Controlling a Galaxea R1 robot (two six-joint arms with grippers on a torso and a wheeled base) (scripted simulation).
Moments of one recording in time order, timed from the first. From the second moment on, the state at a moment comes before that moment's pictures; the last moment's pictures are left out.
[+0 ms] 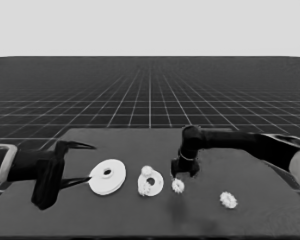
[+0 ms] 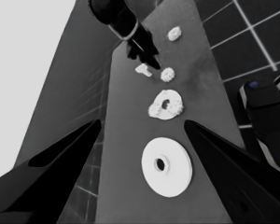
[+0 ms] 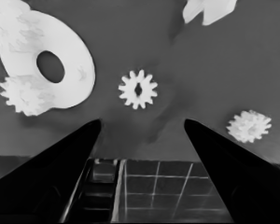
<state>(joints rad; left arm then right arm) -0.34 1.76 -0.42 0.31 0.68 0.35 0.00 2.60 -1.19 -0.21 -1.54 1.36</state>
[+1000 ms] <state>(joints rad) -0.34 1.75 -0.42 0.31 0.68 0.35 -0.22 2.67 -1.40 -0.39 -1.45 1.29</state>
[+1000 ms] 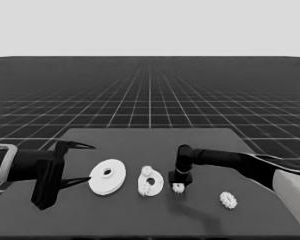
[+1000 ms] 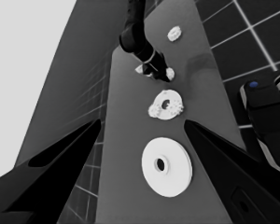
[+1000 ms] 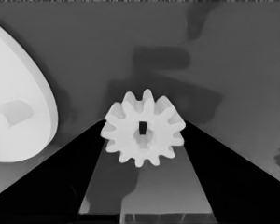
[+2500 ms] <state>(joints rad) -0.34 1.75 -0.42 0.31 0.68 0.35 -0.15 2.92 -1.60 -0.33 -1.49 1.33</state>
